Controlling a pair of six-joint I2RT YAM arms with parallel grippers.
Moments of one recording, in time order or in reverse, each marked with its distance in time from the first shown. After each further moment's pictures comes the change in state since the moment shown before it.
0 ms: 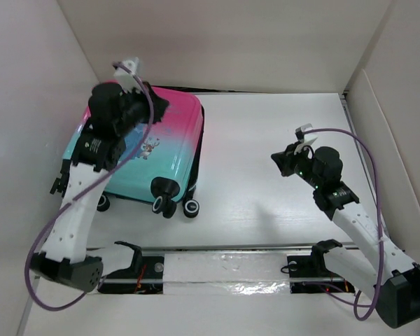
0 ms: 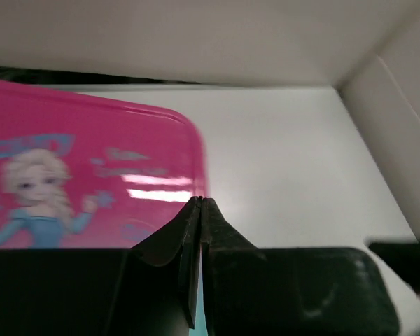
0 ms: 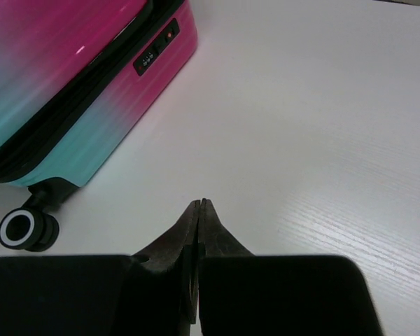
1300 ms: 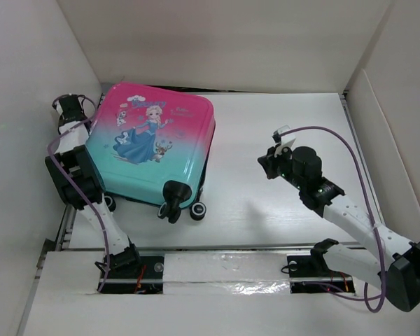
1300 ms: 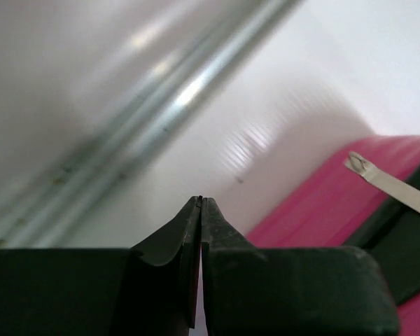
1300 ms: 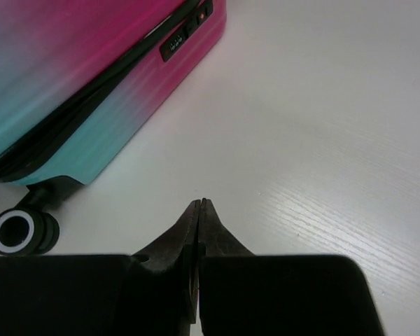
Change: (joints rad) left arm 0.700 0.854 0.120 0.140 -0.360 -0.081; right arm 0.217 0.116 0.046 -0.001 0.228 -0.052
